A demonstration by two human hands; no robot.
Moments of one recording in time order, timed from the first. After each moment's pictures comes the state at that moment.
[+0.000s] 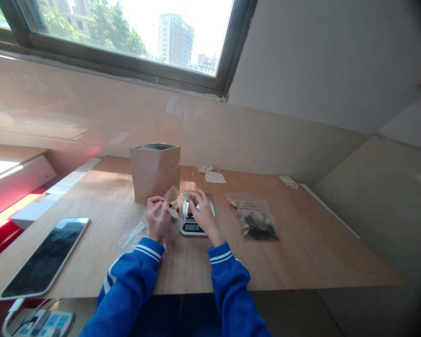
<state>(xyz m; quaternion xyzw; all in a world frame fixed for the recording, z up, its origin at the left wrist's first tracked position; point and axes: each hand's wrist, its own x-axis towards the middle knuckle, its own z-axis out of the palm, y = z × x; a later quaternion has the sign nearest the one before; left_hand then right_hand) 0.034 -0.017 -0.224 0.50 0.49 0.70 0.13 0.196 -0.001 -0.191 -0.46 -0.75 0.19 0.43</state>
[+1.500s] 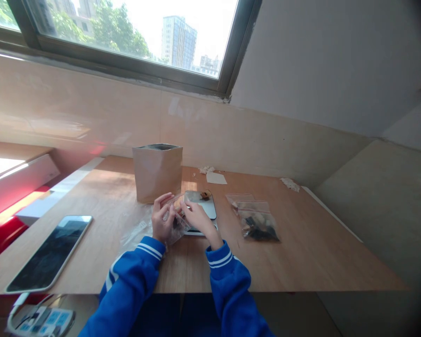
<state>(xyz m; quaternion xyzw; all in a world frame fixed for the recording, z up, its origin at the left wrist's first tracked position) 0.039 -0.025 -0.226 0.59 0.43 0.68 0.10 0.170 -0.017 -0.156 -0.49 -0.73 0.37 0.31</state>
